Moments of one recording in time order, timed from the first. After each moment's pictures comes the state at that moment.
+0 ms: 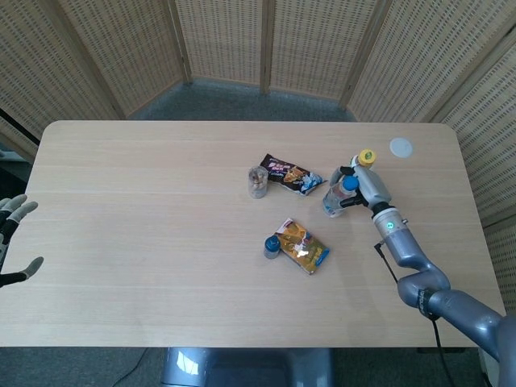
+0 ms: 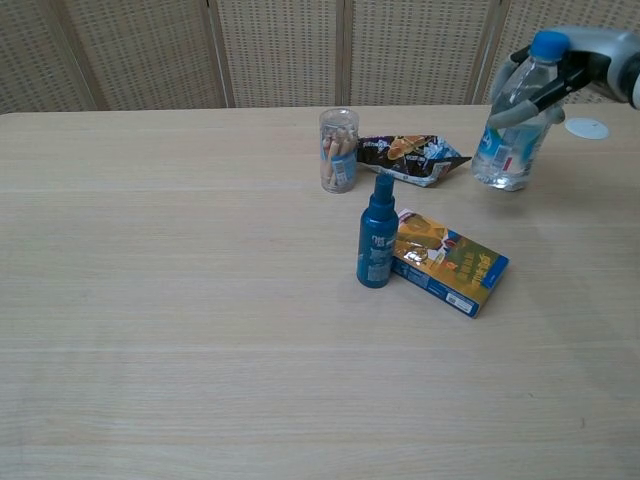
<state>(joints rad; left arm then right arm) -0.18 -0.68 -0.07 -2.01 1.39 1.32 -0.04 0.77 -1.49 0.29 -1.04 -1.28 0.75 0.64</state>
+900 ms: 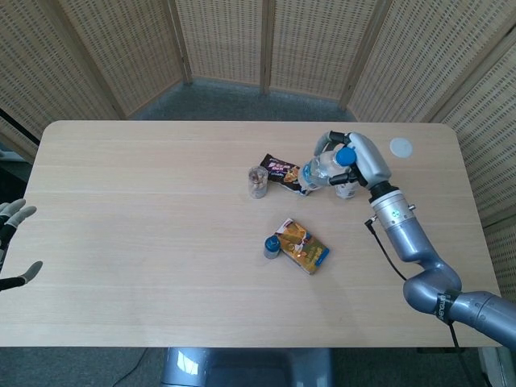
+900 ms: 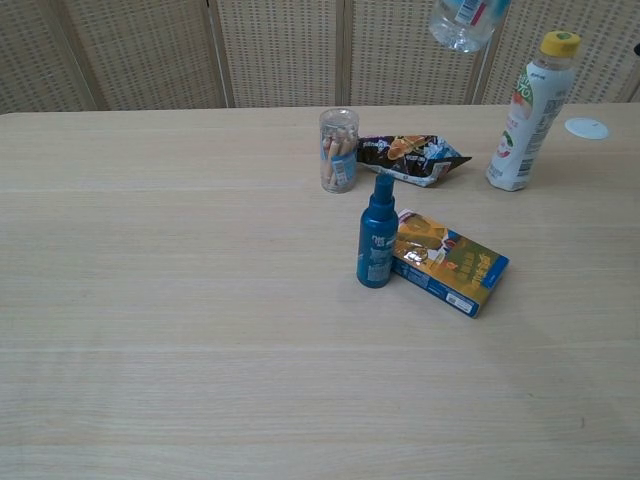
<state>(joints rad) -0.16 -0.70 -0.05 -1.98 1.42 1.34 -0.09 0.78 -1.23 0.46 -1.51 -1.17 0.88 0.48</state>
